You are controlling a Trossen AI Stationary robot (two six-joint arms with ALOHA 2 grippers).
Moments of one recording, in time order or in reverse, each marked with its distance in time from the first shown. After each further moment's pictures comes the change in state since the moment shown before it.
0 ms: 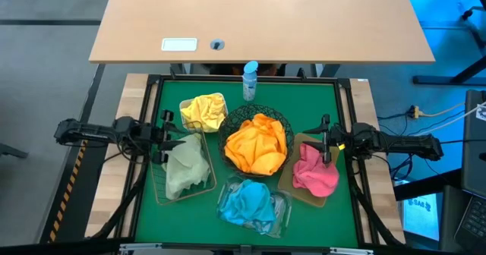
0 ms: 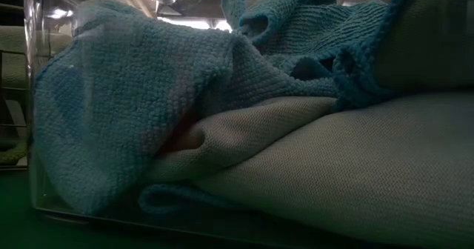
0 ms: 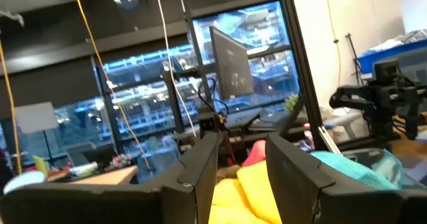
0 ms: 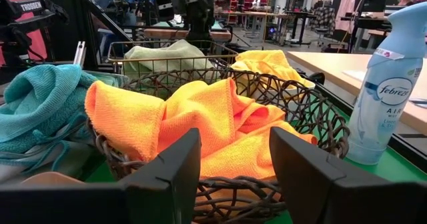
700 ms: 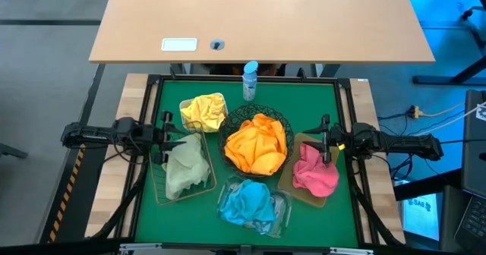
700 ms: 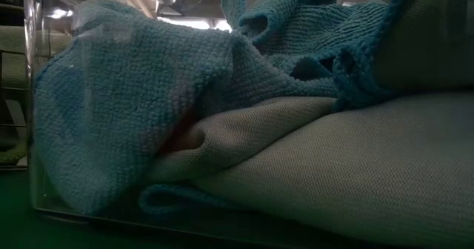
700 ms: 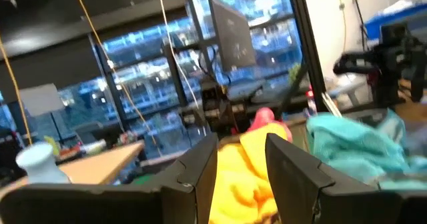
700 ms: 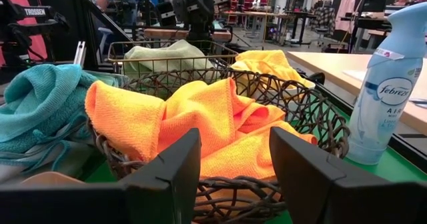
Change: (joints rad) left arm 0.003 -0.145 0.000 -0.240 -0.027 0.045; right arm 0.000 0.000 0.000 0.000 0.000 0.000
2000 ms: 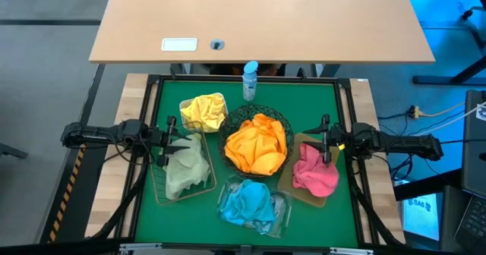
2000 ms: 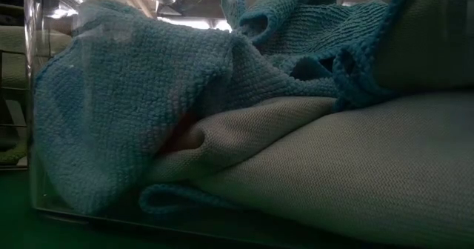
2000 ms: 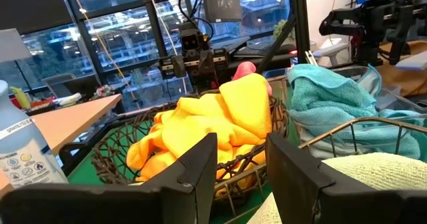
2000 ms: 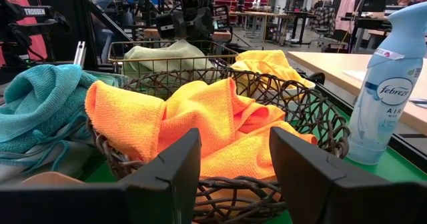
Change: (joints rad) left arm 0.000 0.001 0.000 -0.204 0.019 -0.071; right arm 0.000 0.000 0.000 0.000 0.000 0.000
